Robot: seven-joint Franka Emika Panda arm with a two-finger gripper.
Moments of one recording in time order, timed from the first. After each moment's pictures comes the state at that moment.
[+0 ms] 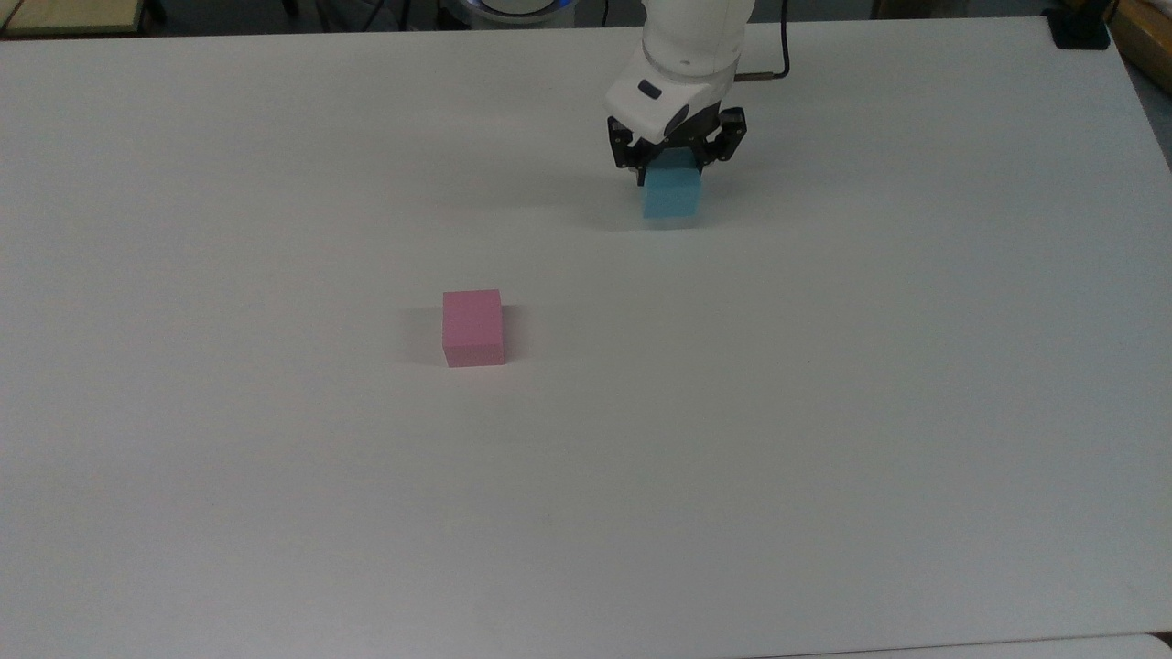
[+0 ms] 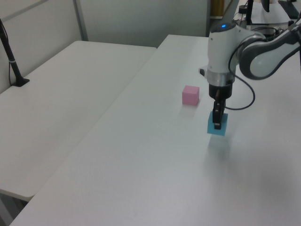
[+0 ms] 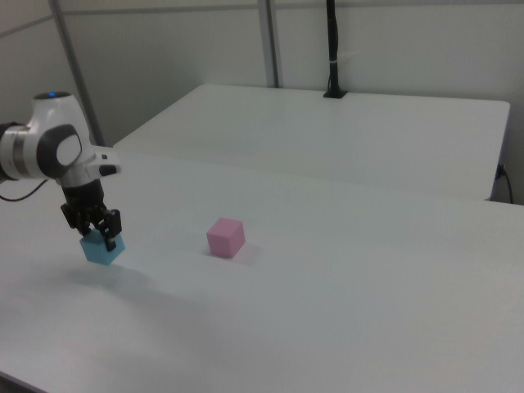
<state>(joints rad) 0.38 0.08 -0.01 -2.10 0.01 2.15 0.26</state>
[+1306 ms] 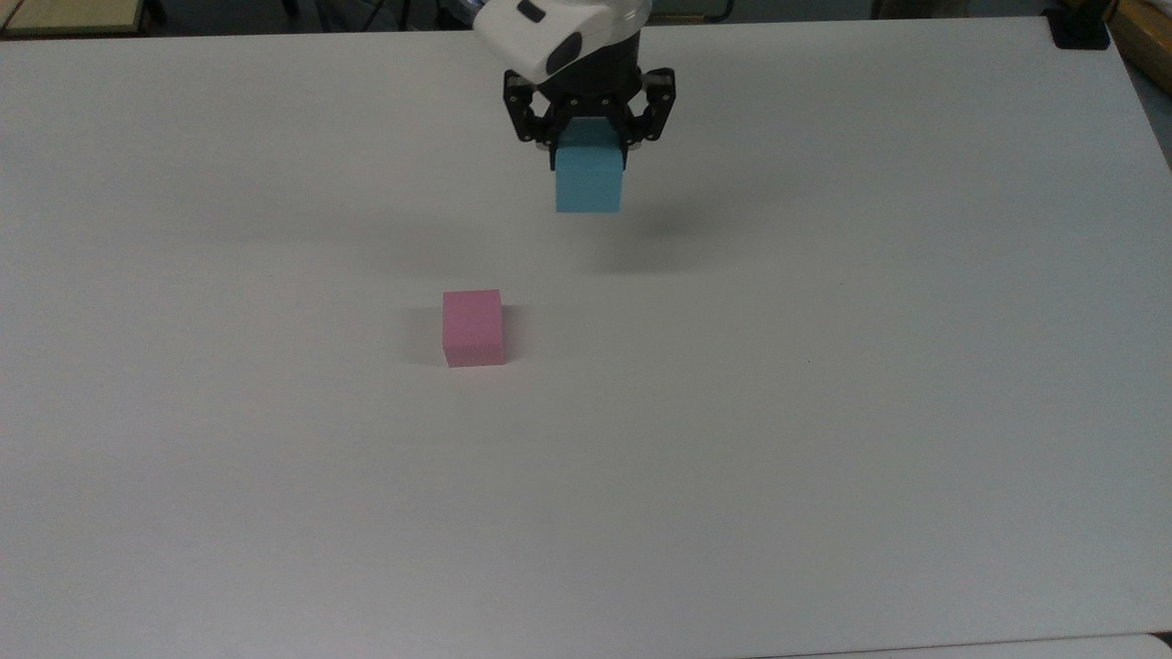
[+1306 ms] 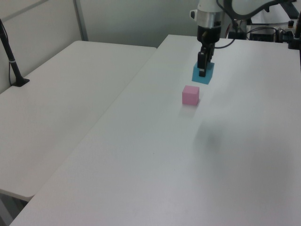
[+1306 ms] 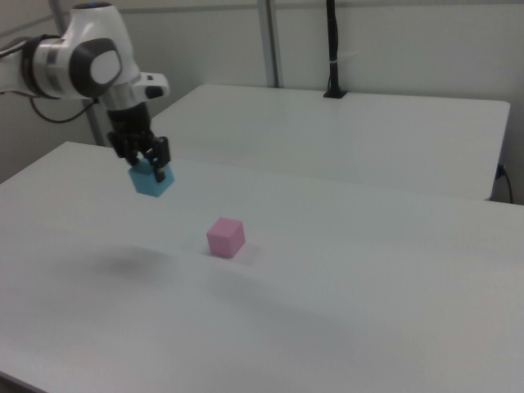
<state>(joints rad) 0.20 0.12 -0.04 -1.70 0.00 1.89 0.15</state>
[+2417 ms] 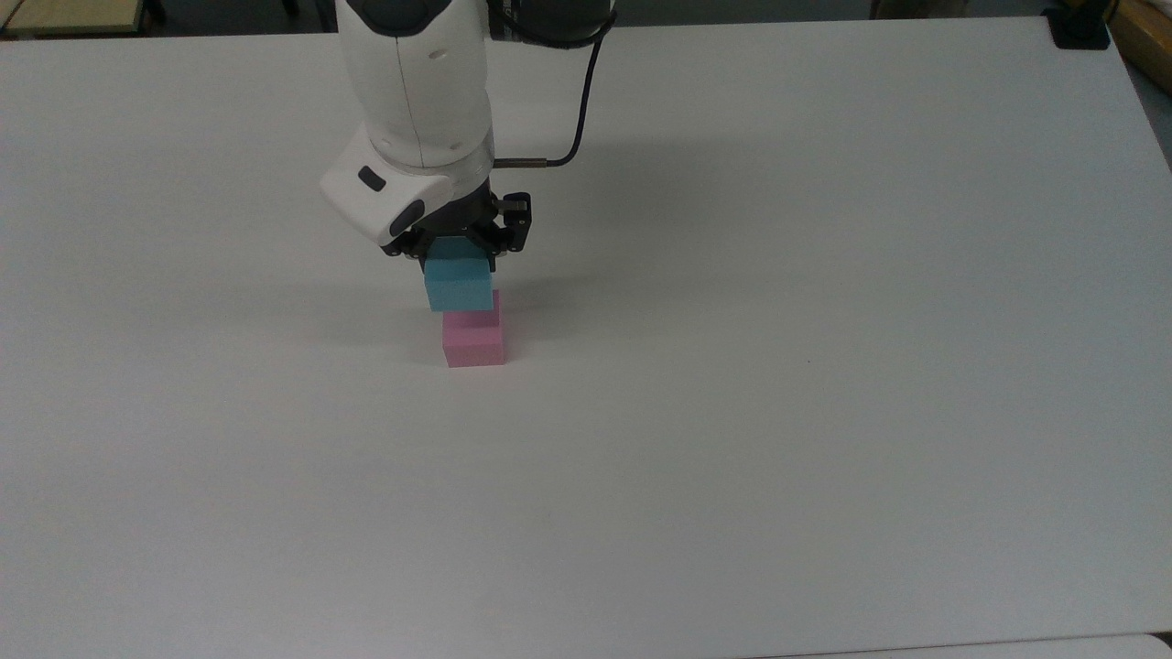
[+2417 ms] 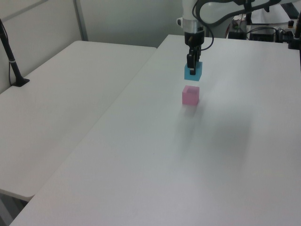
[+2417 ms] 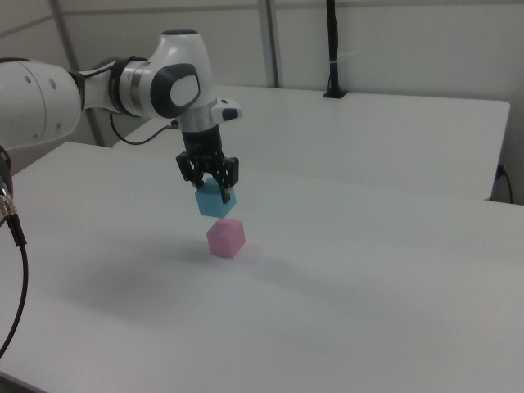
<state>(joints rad) 0.03 0.40 -0.04 -1.48 -0.03 1.86 -0.08</state>
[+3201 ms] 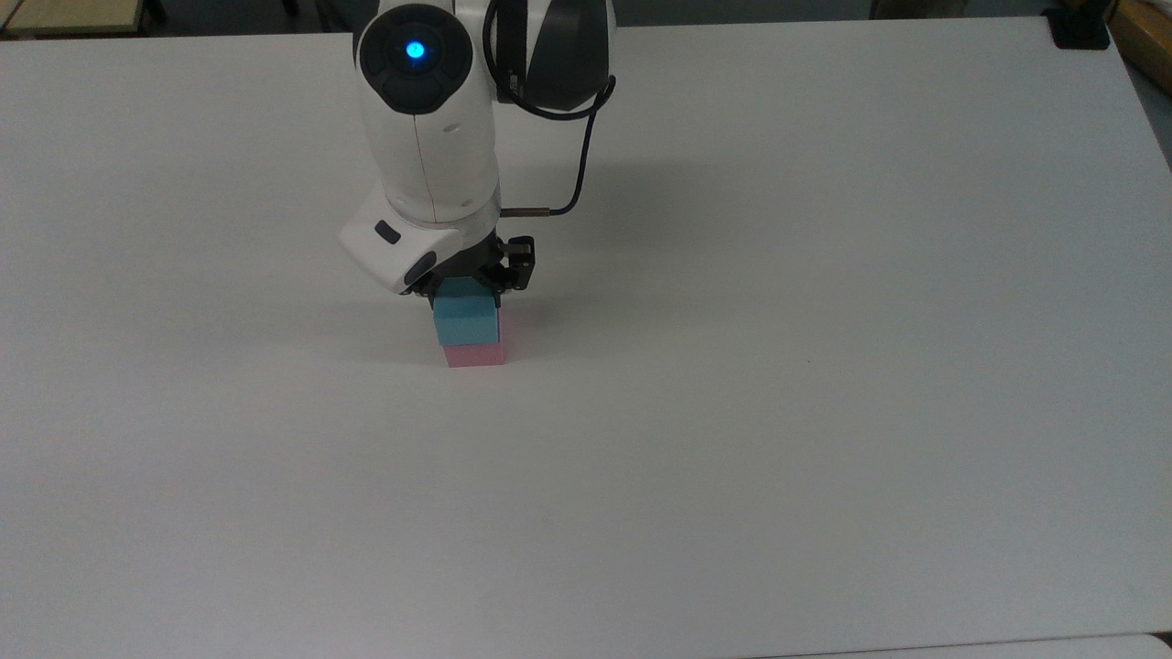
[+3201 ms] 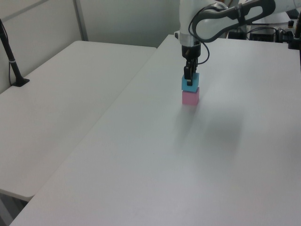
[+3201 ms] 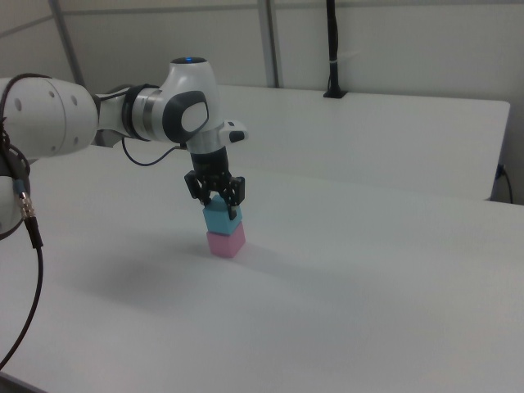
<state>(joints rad) 0.03 0.47 -0.04 -1.51 -0.03 1.96 -0.08</state>
